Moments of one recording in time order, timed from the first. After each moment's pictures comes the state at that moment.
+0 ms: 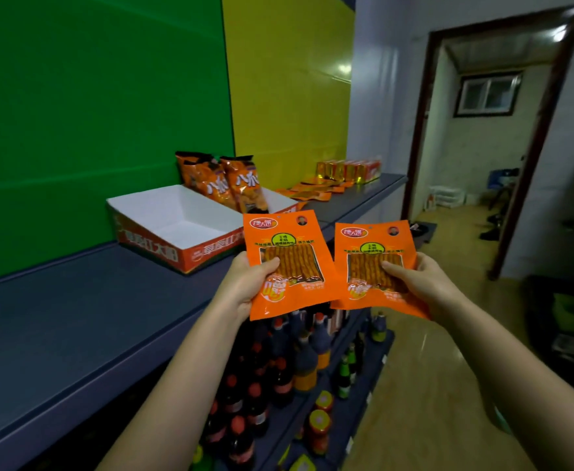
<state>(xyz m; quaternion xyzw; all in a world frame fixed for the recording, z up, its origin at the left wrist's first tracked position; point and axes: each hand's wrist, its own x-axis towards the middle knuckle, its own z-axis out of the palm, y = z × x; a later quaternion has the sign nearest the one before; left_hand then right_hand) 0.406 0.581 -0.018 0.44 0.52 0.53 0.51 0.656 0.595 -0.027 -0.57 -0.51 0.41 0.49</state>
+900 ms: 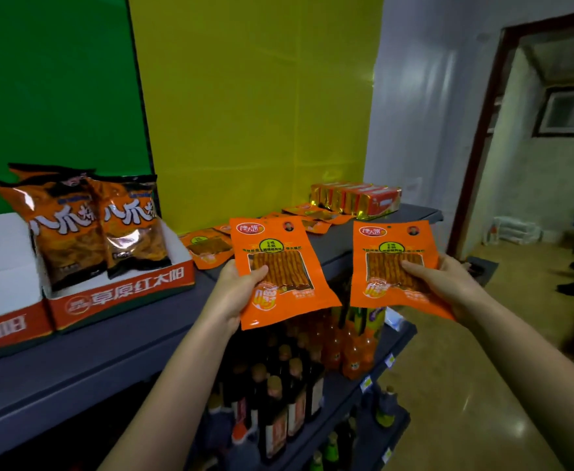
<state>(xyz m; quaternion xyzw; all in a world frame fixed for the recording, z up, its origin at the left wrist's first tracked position) 0.585 0.894 -0.016 0.37 0.54 0.62 0.42 0.856 0.973 0.000 -0.53 -0.58 0.44 0.43</state>
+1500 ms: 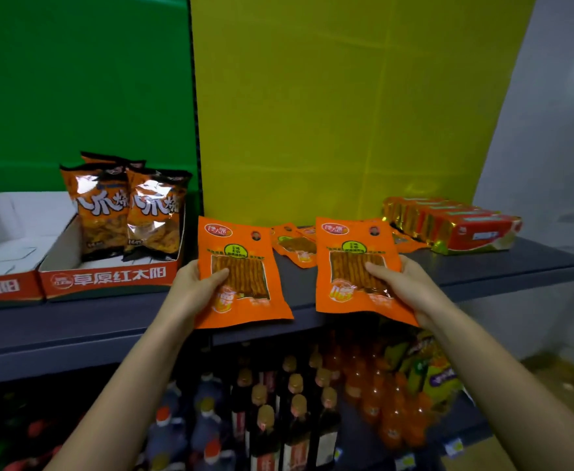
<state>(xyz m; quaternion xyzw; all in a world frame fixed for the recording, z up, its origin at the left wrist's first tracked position) 0.593 0.939 -0.014 0.24 0.69 0.65 0.21 0.801 1.144 0.000 -0.34 -0.70 0.55 0.31</state>
